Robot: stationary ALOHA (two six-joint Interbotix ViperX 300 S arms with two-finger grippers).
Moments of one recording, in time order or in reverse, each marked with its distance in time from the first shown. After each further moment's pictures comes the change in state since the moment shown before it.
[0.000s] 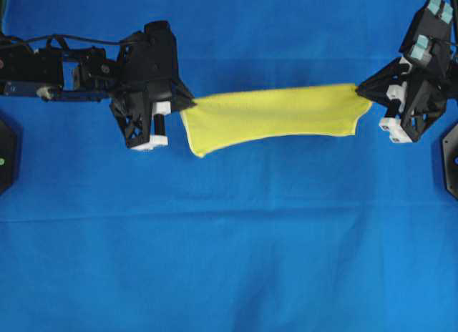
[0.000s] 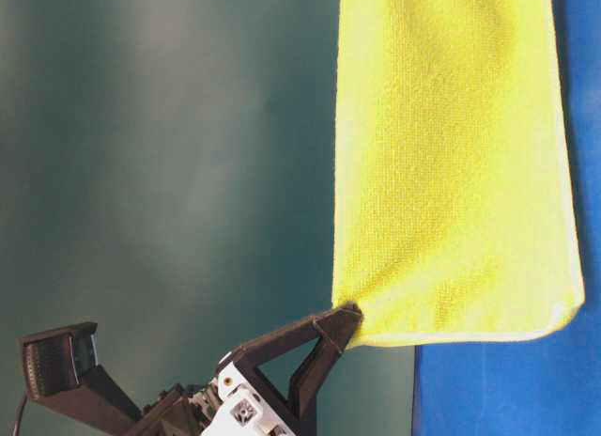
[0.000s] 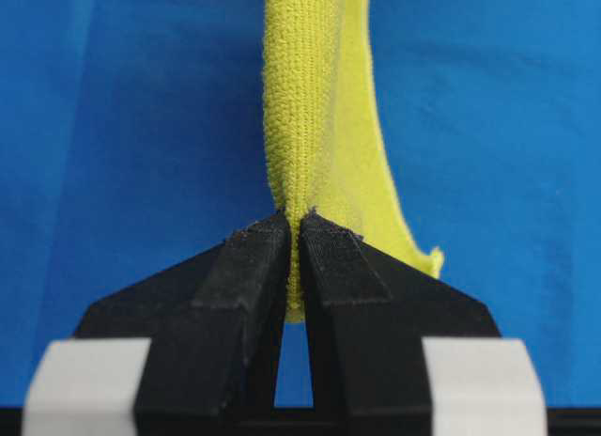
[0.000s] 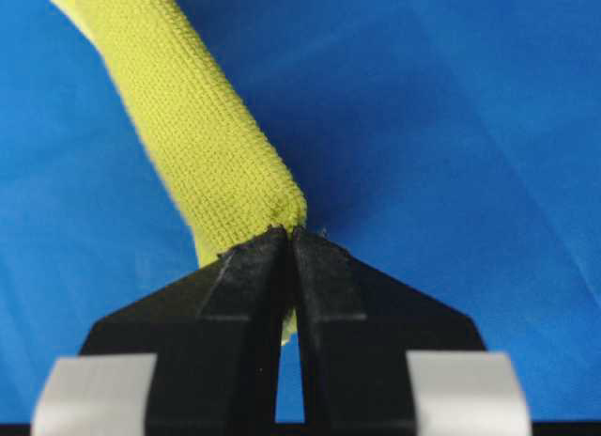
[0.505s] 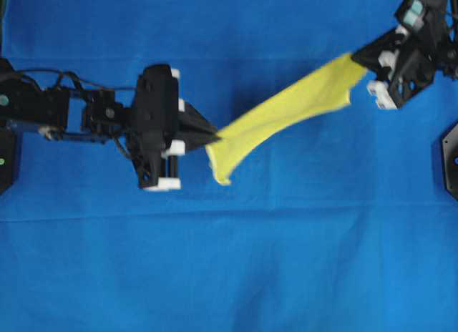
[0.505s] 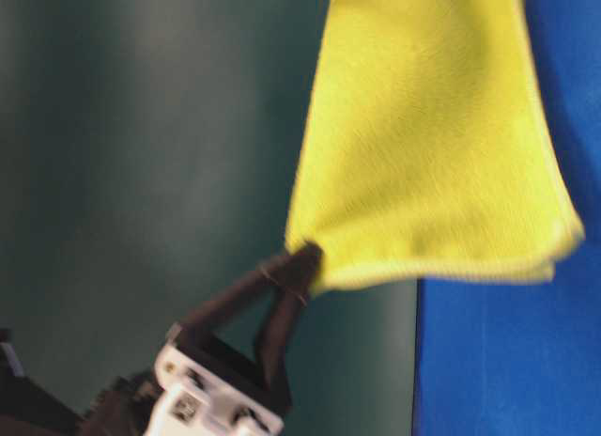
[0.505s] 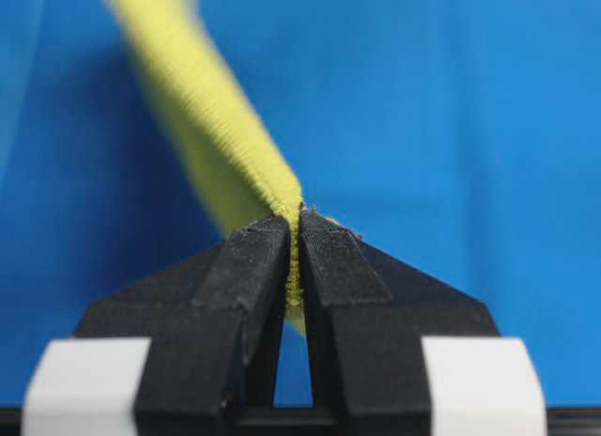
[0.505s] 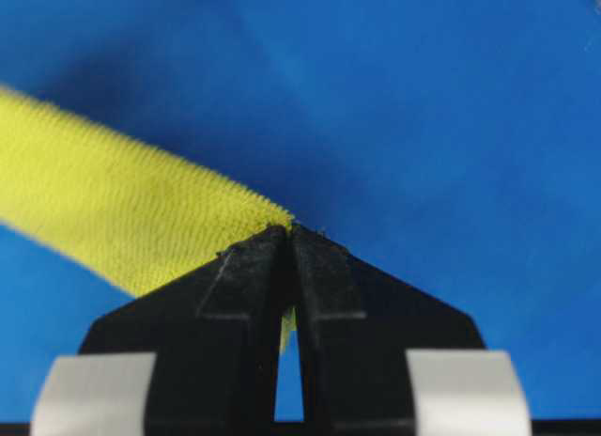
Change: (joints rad) left arm -0.193 0.037 -0.035 0.000 -0.199 -0.026; right arm -0.225 0.115 -0.037 -0.094 -0.141 0.003
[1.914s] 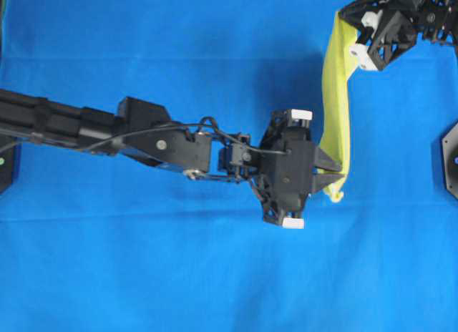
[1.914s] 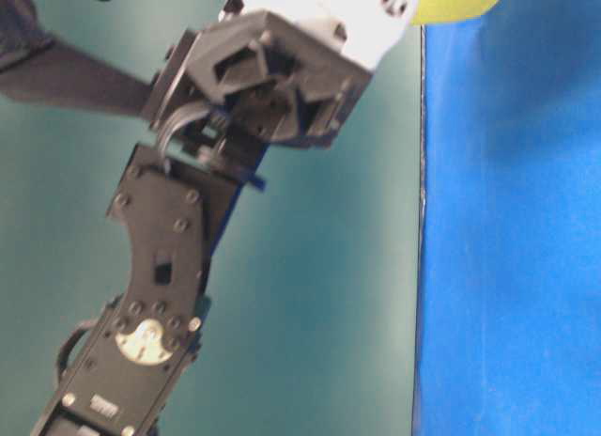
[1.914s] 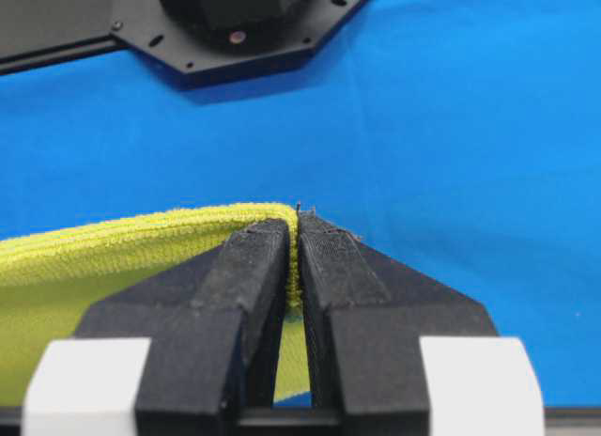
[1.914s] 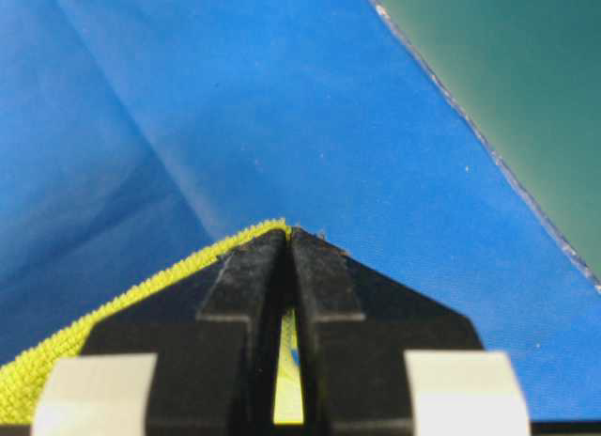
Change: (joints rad) left arm -0.060 0.543 -0.535 0.000 -0.147 0.135; right arm -0.089 0.123 -0.120 -0.143 -0.034 -0.018
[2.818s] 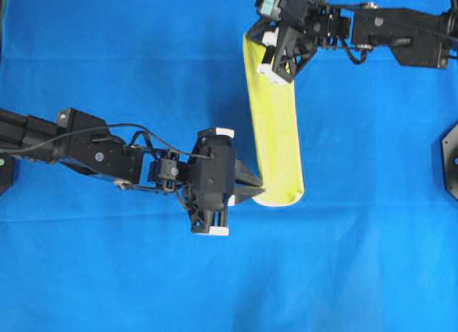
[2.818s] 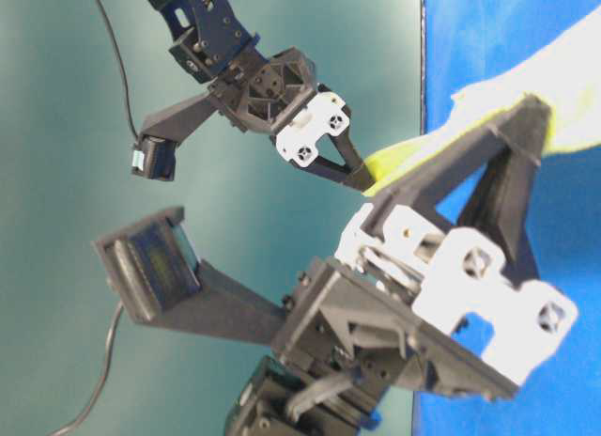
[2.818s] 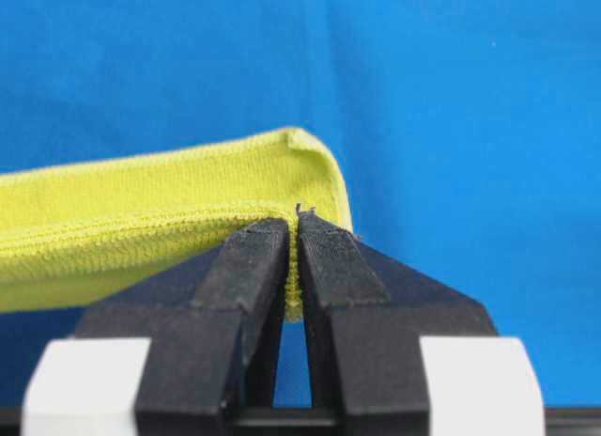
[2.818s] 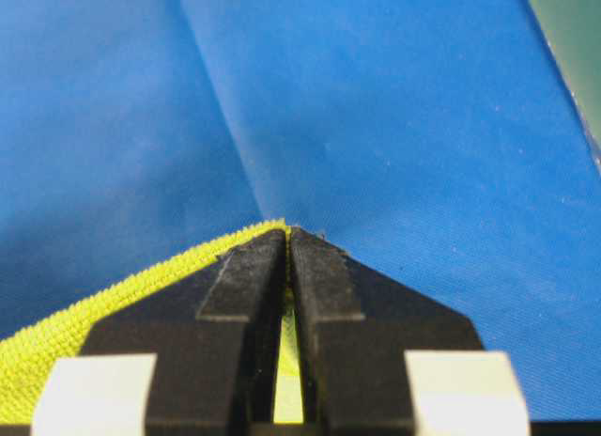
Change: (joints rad) left arm -0.041 -0.160 0.440 -0.006 -0.152 -0.175; right arm 0.137 0.471 -0.331 -0.002 -0.132 -0.035
